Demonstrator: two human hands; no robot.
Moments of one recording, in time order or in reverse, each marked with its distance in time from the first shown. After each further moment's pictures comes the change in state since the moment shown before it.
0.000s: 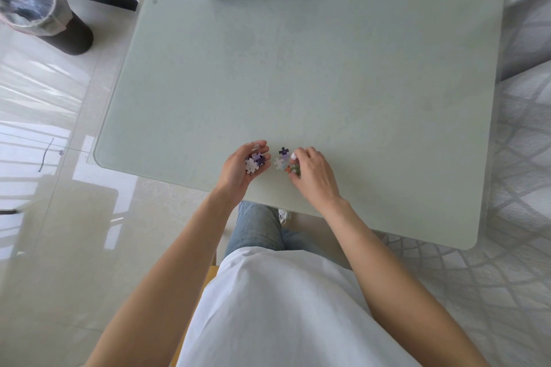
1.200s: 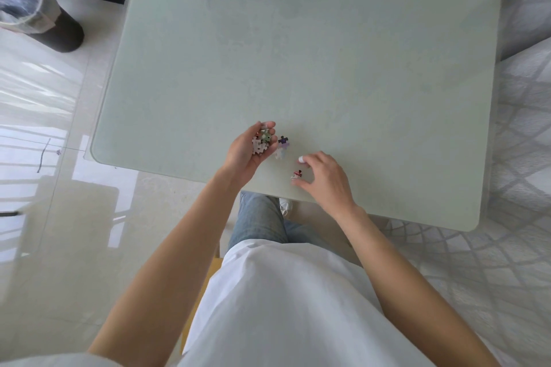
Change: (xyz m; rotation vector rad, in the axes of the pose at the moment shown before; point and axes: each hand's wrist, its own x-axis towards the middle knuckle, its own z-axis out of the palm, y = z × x) left_hand 0.006 0.009 0.016 -0.084 -0.122 -0.073; right_hand -0.034 0.020 0.007 0.137 0.054 0.051
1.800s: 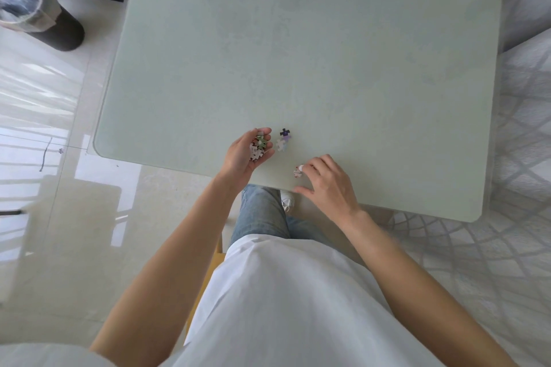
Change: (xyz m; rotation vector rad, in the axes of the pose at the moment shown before) left_hand -0.010 -0.016 -0.020 0.113 0.063 0.039; right_hand -0.024 0.009 0.009 -0.303 0.059 -0.291
